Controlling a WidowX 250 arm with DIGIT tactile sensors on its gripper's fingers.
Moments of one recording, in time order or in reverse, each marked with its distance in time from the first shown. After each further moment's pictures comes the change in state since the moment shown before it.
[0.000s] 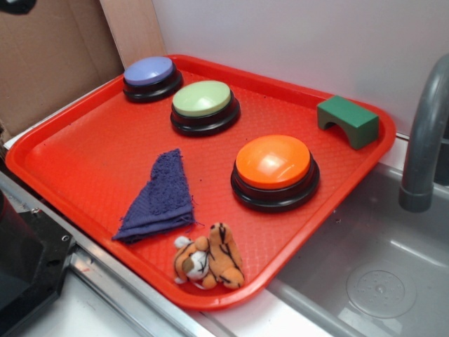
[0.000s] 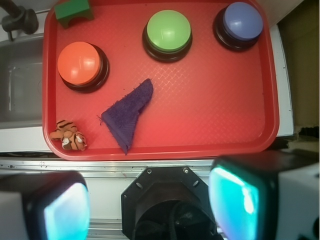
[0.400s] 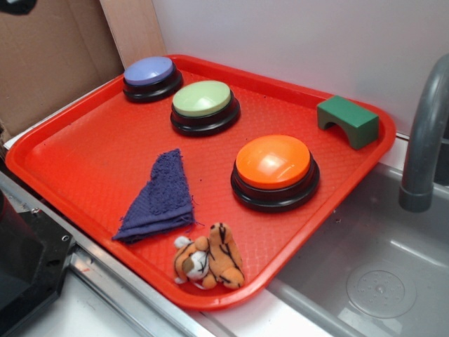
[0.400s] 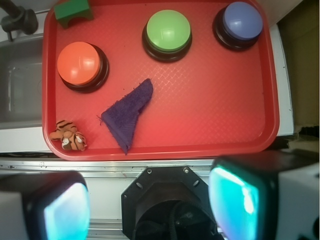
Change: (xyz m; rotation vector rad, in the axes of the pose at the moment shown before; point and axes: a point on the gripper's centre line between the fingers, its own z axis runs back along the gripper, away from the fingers) arm -0.002 0.000 -0.005 0.001 0.008 0.025
